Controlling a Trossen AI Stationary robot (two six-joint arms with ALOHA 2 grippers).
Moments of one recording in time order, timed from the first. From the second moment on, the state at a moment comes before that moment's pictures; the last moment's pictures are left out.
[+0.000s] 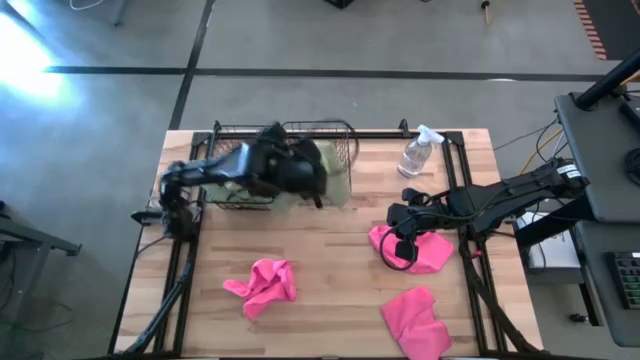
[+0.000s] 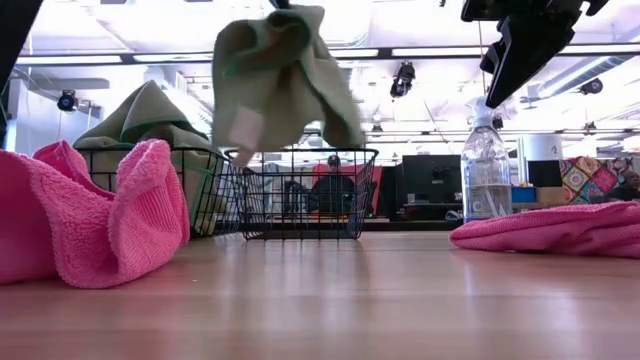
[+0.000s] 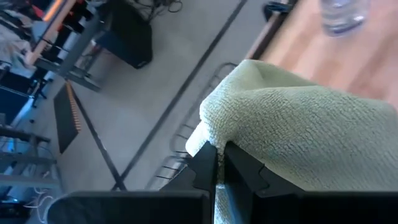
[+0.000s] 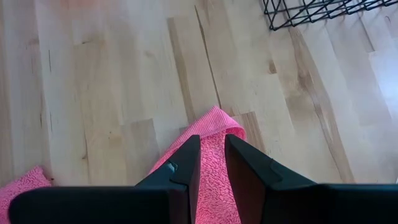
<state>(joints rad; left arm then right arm) -0.06 1.90 2.33 -1.57 -0.88 -0.37 0.24 1.20 0.97 -0.83 0.18 0.39</state>
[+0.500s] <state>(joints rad) 0.04 1.40 1.95 -1.57 -0.91 -0.40 0.24 1.20 0.97 -0.83 0.30 0.46</state>
